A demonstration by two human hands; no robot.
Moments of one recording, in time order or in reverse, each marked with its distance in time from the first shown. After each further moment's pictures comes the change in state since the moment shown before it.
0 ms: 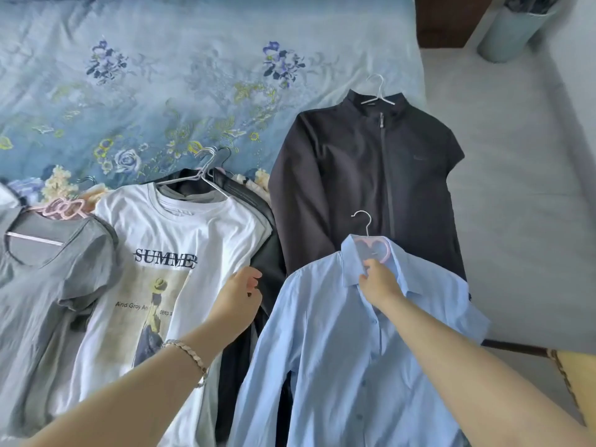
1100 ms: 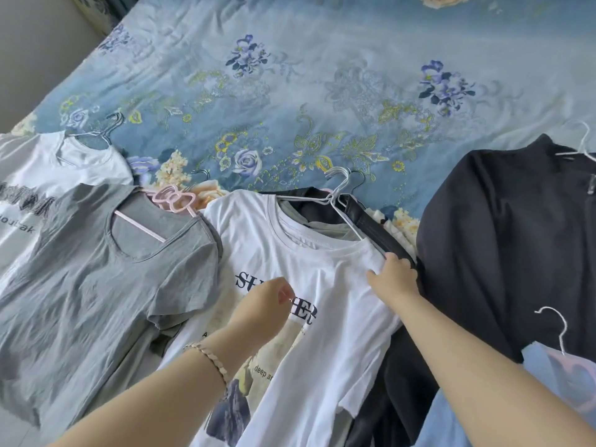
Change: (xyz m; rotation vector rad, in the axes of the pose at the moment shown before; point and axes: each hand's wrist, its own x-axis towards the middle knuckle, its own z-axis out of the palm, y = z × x) left_hand 0.121 -0.133 -0.138 0.108 0.037 -0.155; right_hand 0.107 -0.246 0.156 -0.286 -0.006 -0.174
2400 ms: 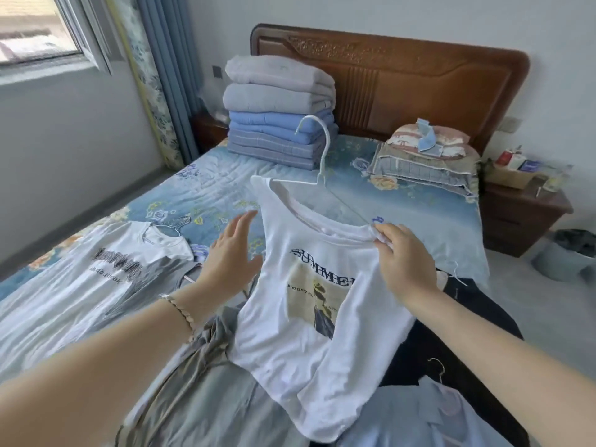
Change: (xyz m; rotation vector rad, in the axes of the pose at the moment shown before) left_hand -0.289 0.043 -0.227 -0.061 0.714 0.437; right_hand -0.389 -0.087 -0.257 0.125 0.665 -0.675
